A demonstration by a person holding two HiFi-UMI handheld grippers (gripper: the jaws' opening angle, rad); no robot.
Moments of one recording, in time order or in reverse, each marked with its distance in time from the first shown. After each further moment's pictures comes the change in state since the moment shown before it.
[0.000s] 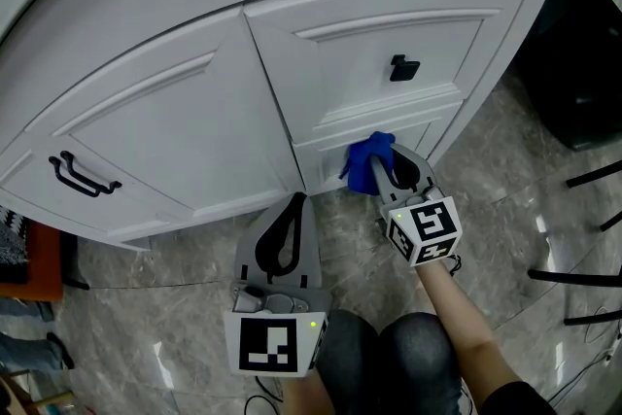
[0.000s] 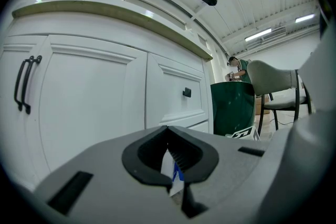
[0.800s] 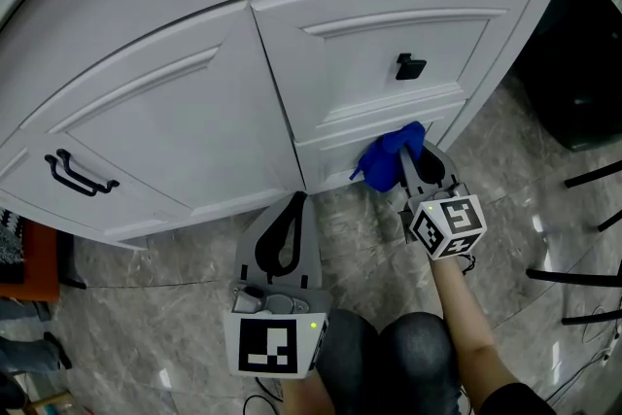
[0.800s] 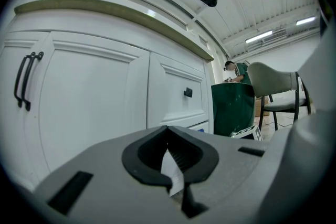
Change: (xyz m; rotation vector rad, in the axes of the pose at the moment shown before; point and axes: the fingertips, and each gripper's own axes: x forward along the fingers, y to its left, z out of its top) left arm 0.000 0.004 -0.002 -0.017 -0.004 -0.006; right arm -0.018 -0.044 0.002 0.082 -0.054 -0.074
